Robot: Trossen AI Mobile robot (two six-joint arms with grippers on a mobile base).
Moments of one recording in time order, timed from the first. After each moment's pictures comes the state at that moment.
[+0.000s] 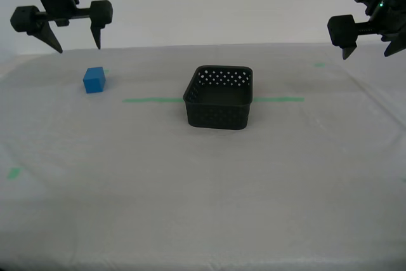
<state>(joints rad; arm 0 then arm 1) 0.07 1.74 1.03 -0.29 0.15 0.08 -0.03 1.95 1.46 -0.70 -0.06 -0.22</state>
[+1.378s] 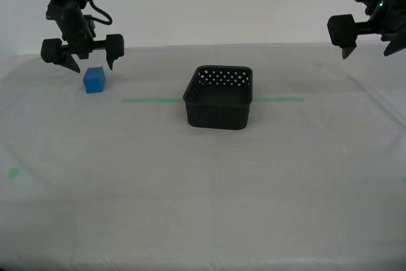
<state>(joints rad) 0.07 1.74 1.03 -0.29 0.15 0.08 -0.01 2.20 1.47 -0.28 -0.11 -0.18</state>
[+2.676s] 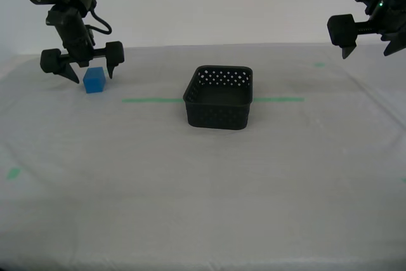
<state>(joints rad) 0.07 1.74 1.03 -0.29 0.15 0.08 -0.01 2.22 1.46 -0.33 -0.10 -0.27</state>
